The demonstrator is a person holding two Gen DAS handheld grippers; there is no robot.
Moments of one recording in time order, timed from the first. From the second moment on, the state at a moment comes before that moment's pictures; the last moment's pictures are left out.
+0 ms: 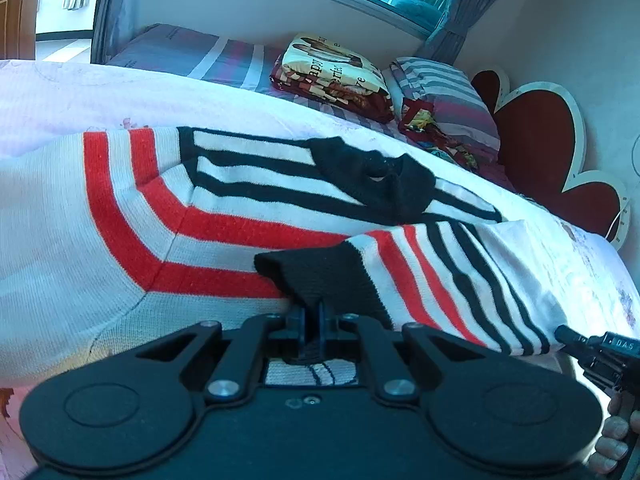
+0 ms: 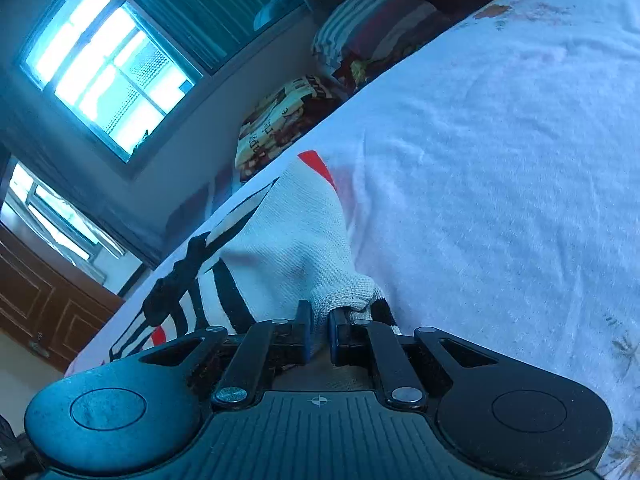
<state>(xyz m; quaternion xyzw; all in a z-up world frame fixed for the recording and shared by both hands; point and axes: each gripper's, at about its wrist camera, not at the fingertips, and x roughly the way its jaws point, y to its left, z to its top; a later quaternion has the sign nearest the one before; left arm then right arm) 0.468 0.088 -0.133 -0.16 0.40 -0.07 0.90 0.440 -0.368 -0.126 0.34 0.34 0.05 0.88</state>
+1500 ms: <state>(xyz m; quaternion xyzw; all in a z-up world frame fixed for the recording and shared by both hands) 0.515 -0.040 -0.149 0.01 0.35 0.00 0.93 0.586 -0.350 -0.137 0.09 0.33 0.17 0.92</state>
